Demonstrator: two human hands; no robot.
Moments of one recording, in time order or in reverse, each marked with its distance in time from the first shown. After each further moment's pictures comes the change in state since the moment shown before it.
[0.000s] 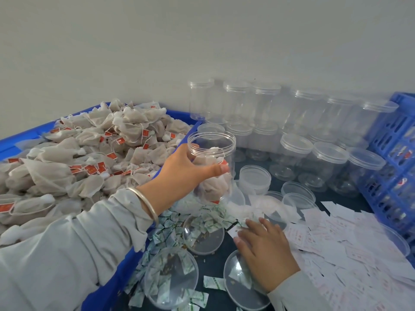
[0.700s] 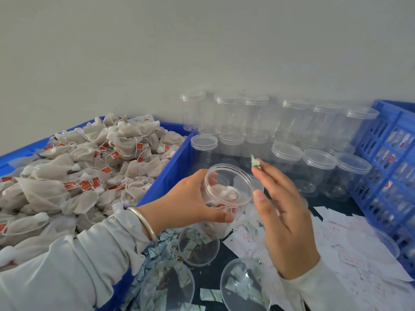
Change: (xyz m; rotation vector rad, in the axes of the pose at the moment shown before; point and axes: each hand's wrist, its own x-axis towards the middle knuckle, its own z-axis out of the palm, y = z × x) left_hand -0.008 -0.003 0.008 0.245 -0.381 0.109; right_hand -0.016 -0.038 -0.097 0.733 0.746 -0.360
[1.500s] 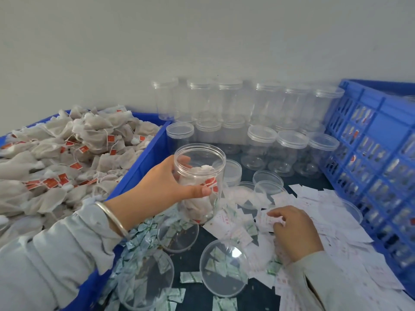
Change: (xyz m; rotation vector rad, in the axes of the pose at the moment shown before) left_hand -0.001 0.011 0.008 -0.176 0.100 -0.099; right_hand -0.052 0.111 -0.054 -0.526 -0.261 0.715
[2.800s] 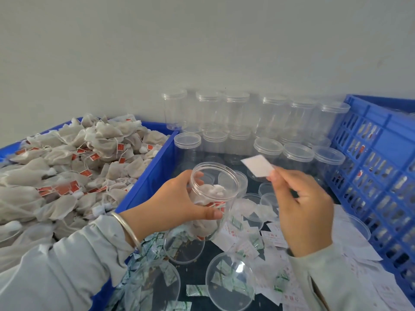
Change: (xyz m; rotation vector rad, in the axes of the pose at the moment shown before) left_hand -0.002 0.001 0.002 0.103 -0.088 0.033; right_hand -0.018 -0.100 -0.041 0.352 0.654 -0.587
